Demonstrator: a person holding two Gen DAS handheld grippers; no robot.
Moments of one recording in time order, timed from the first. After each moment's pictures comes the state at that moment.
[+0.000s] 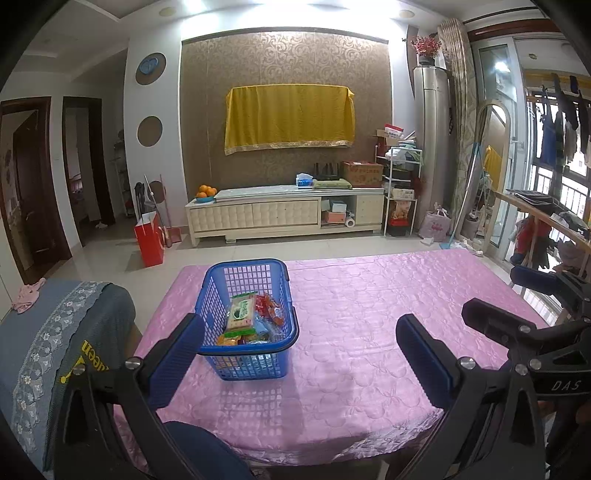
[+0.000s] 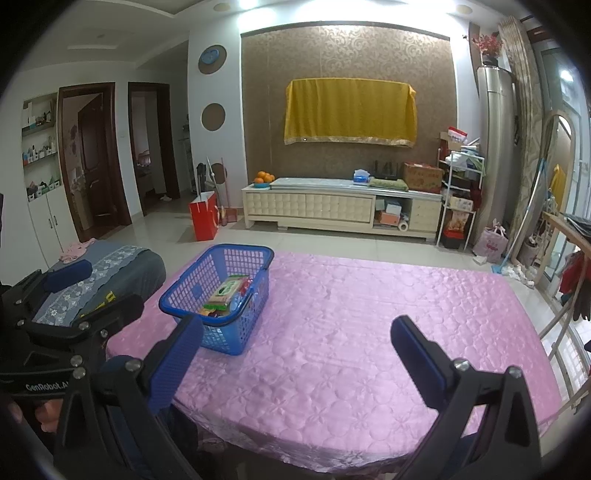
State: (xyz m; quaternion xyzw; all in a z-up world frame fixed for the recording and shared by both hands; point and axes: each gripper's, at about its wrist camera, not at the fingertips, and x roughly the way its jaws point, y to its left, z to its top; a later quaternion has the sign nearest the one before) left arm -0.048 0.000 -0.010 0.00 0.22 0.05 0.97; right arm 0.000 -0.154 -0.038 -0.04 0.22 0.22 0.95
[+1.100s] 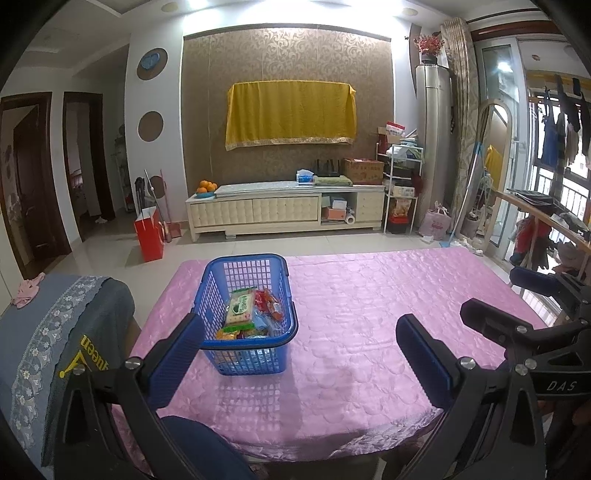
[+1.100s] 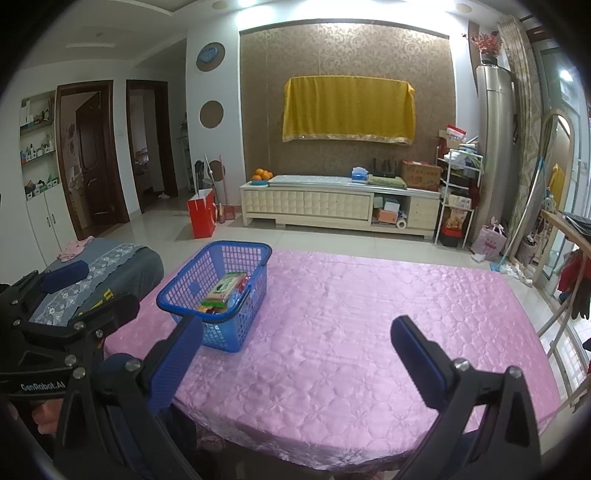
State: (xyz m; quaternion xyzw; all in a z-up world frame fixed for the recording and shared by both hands) left arm -0.053 -0.001 -0.013 0.00 0.23 0.06 0.97; right arm -0.001 -0.155 -0.034 -0.04 0.23 0.22 0.95
